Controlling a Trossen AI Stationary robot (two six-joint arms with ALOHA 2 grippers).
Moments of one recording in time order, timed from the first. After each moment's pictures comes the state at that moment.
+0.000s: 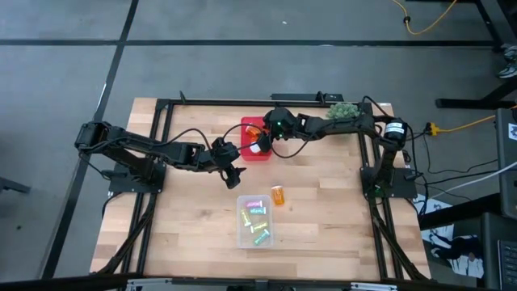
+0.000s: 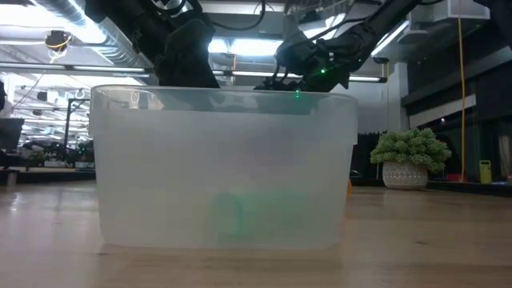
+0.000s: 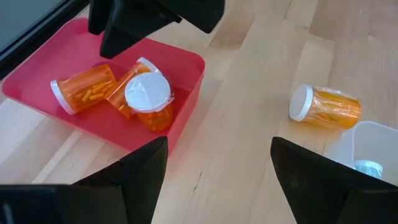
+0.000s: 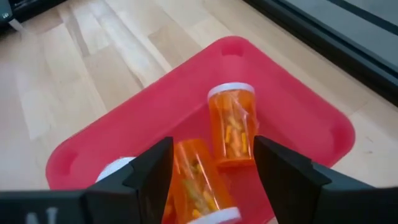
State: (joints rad) left arm -0.05 1.35 0.82 -0.21 -0.36 -0.38; right arm -0.33 1.86 1.15 0.02 0.08 0.28
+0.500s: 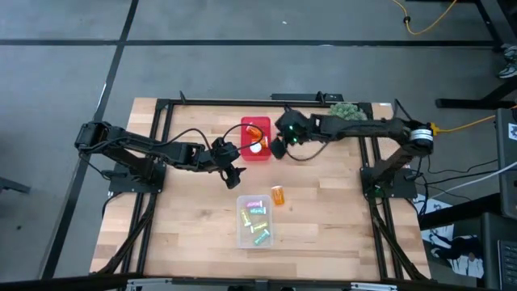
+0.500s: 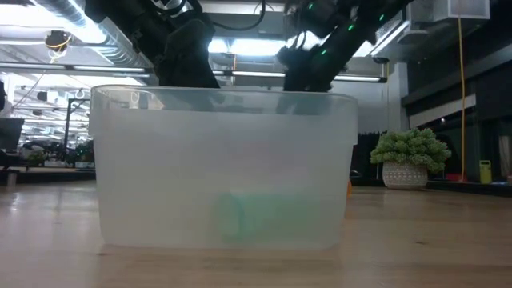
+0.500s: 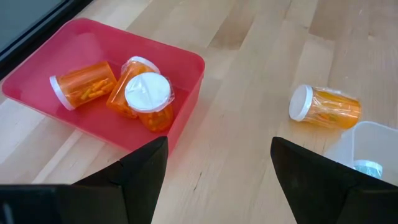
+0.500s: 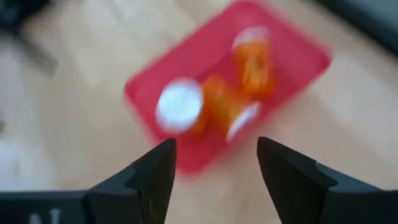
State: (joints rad) left arm -0.05 1.35 0.82 -0.21 -0.36 -0.38; right arm -0.26 1.62 1.15 -0.34 0.08 0.39
